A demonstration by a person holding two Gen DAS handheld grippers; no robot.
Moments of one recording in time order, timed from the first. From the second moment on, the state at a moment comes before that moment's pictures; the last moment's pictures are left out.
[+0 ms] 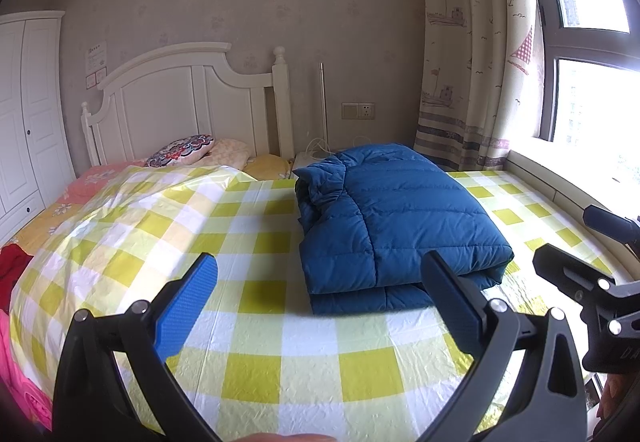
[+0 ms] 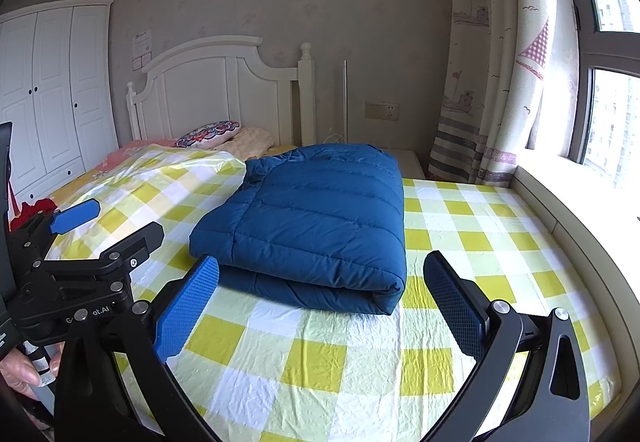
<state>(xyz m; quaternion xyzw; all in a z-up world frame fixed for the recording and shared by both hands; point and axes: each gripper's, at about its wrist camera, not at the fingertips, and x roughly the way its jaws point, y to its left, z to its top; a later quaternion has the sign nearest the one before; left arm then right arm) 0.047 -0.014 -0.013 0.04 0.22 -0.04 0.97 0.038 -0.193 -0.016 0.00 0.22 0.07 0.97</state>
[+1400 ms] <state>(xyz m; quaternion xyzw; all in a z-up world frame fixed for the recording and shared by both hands) 0.036 -0.012 -0.008 0.04 0.19 -0.04 0.98 0.037 -0.191 -0.021 0.01 0.23 0.07 0.97</state>
